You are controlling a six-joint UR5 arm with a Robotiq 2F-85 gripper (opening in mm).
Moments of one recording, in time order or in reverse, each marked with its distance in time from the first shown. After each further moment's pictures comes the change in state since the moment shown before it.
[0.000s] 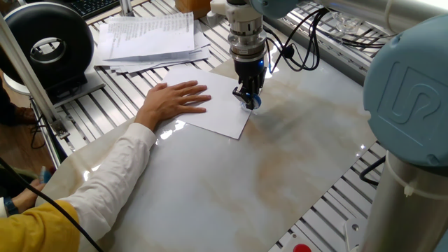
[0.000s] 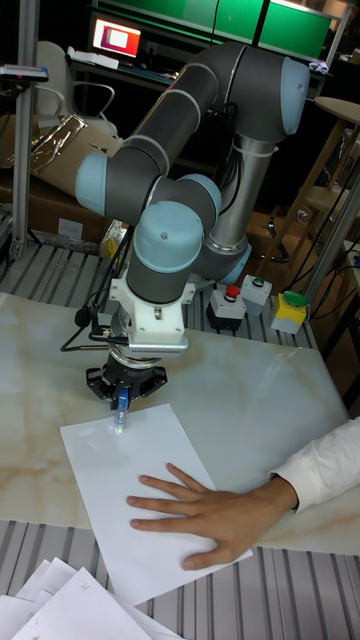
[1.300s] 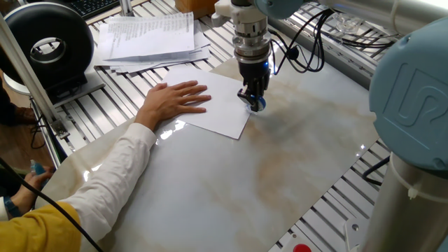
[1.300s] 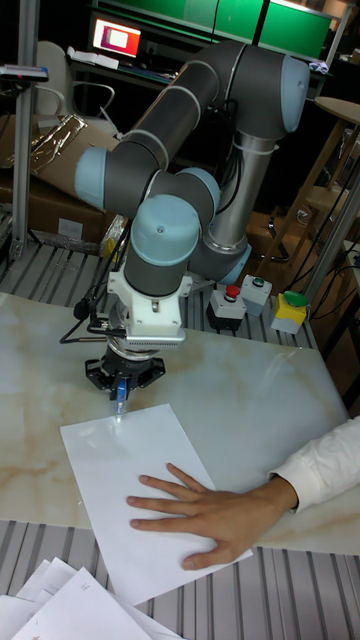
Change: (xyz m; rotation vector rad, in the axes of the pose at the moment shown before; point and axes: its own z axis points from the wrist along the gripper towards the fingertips) arm 0.018 -0.001 -0.003 -0.002 0.015 -0.003
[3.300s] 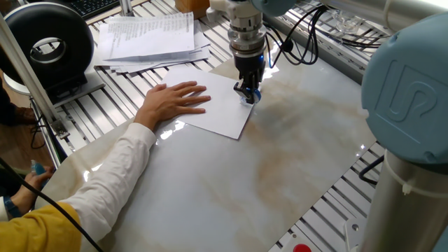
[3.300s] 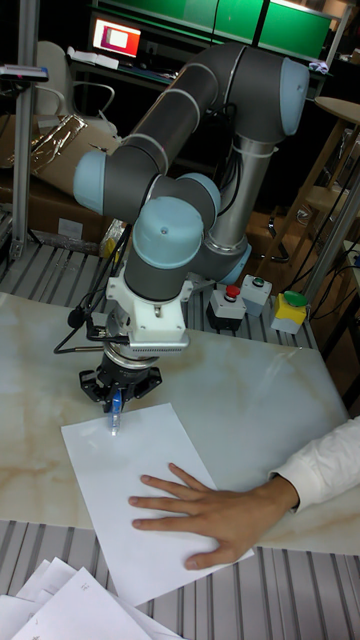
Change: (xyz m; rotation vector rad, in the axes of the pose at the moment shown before) arm -0.028 -0.012 -0.004 0.027 -0.039 -0.049
